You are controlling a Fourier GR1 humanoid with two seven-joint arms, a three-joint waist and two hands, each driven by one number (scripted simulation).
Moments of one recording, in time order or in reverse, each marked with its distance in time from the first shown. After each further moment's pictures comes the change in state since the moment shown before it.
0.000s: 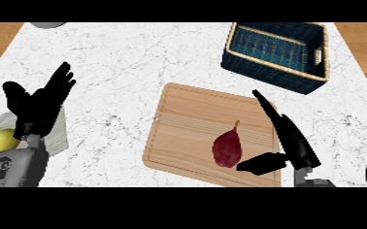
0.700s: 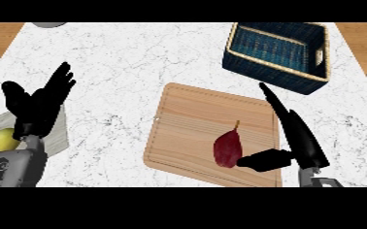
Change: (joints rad) left arm 0.010 0.039 -0.054 -0.018 0.047 0.046 0.010; right arm -0.018 -0.007 0.004 -0.100 -0.034 -0.039 0.099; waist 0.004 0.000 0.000
